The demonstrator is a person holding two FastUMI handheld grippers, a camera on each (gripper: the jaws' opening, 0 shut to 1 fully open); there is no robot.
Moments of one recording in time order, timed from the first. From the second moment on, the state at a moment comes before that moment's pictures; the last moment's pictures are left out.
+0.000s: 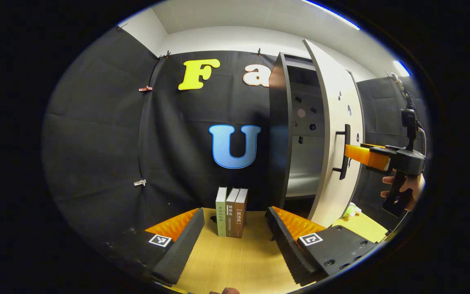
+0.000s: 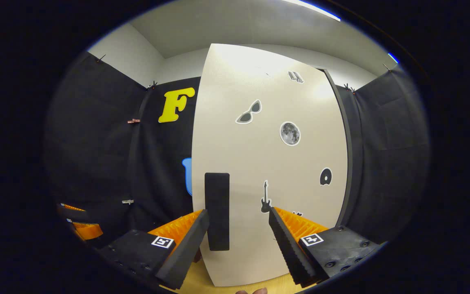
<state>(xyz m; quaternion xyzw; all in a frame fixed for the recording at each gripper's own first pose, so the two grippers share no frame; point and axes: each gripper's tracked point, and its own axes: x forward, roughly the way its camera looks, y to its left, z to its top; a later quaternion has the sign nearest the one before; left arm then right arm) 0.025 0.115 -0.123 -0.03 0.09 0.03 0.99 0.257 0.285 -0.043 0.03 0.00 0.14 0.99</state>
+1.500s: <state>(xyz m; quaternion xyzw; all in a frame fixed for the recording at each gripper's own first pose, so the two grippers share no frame) -0.008 0.107 -0.116 -0.05 0.09 0.05 0.99 0.338 0.296 -0.055 0.04 0.01 0.10 0.99</state>
